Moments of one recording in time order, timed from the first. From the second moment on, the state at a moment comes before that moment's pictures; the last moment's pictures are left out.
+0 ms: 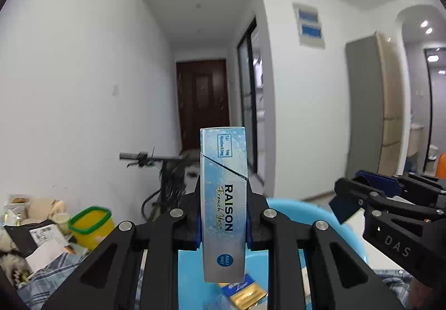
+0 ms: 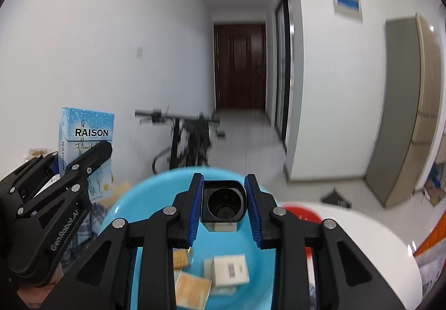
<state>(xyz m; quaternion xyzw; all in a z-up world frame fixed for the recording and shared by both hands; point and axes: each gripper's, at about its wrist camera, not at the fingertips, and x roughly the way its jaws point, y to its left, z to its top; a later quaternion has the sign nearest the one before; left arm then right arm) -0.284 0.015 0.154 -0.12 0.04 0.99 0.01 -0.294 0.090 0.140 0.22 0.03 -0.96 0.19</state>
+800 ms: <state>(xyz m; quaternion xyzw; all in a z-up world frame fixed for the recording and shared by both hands) -0.357 -0.002 0.111 -0.46 -0.02 0.89 0.00 -0.348 0.087 0.101 0.46 0.05 -0.86 0.22</state>
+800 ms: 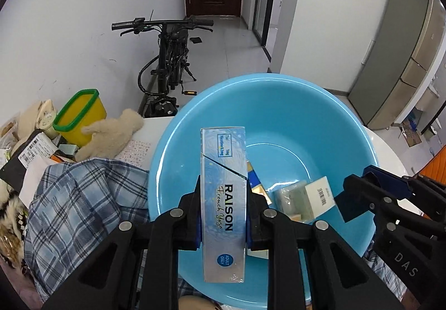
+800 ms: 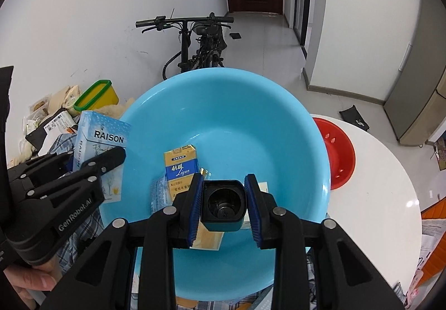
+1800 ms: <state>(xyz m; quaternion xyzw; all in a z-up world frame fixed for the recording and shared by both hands) -0.395 -0.010 0.058 -0.49 -0.03 0.87 0.00 -0.385 0.069 0.053 0.50 0.06 -0.84 0.21</state>
